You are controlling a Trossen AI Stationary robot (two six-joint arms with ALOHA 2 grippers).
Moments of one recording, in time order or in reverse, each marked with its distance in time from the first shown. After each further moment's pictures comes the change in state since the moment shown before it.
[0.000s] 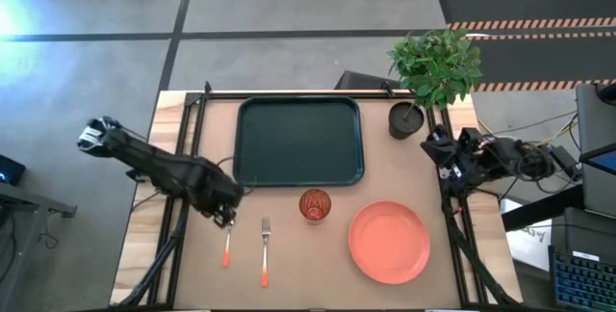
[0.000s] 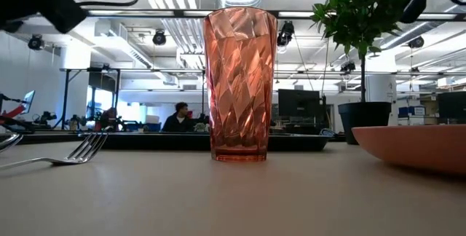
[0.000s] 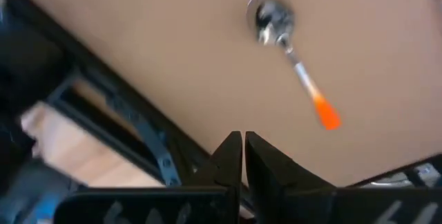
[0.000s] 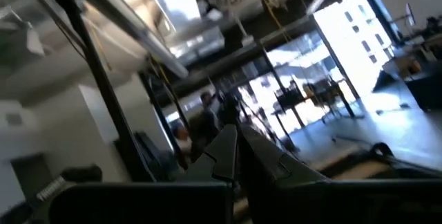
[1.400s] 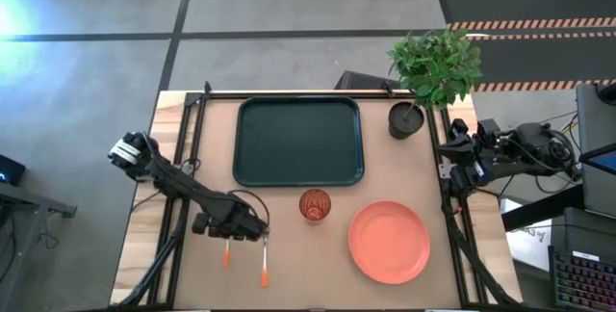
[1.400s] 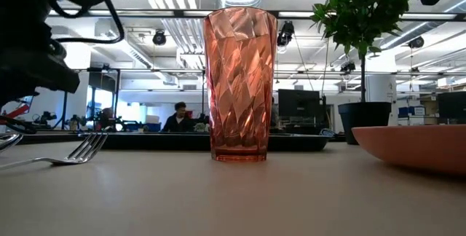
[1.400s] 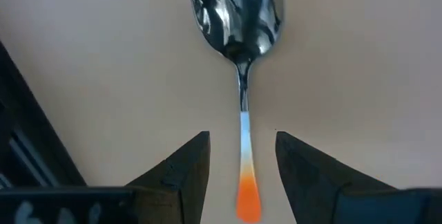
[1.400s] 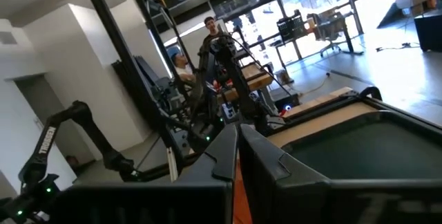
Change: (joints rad) left arm -0.139 0.366 -0.078 0.442 0.022 -0.697; right arm 0.000 0.053 0.374 -0.620 -0.131 0.032
